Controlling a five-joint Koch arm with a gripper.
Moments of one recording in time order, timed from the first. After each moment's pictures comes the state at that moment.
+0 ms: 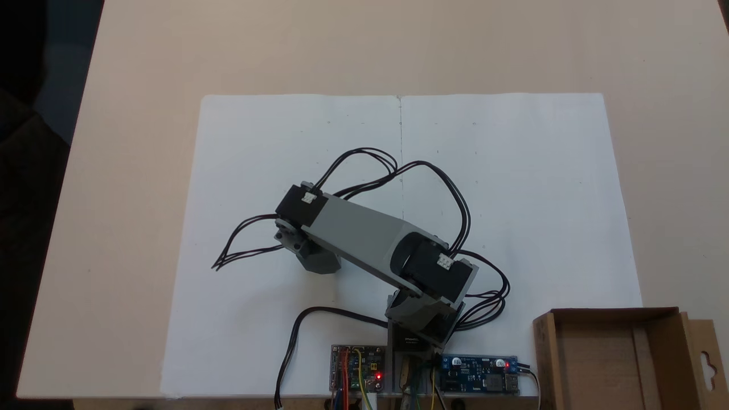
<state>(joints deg) -59.9 95.4 116.3 48.0 55.1</state>
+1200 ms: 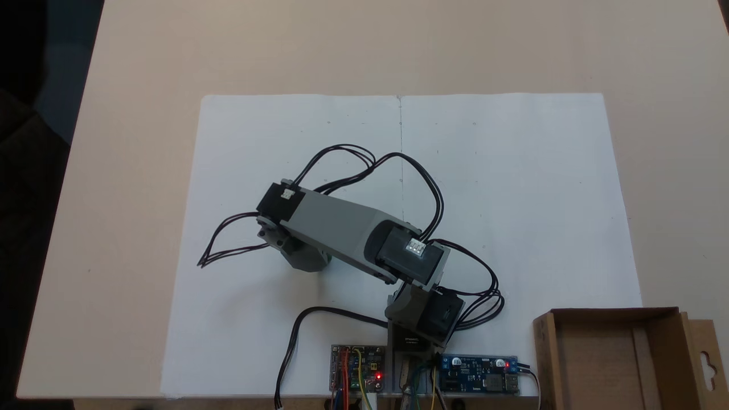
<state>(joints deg) -61.1 87.1 110.3 46.7 57.0</state>
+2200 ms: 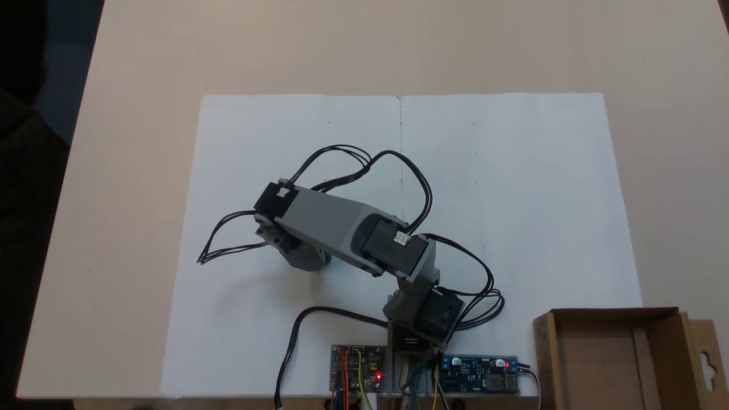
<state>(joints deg) -60.3 82.6 110.3 43.8 57.0</state>
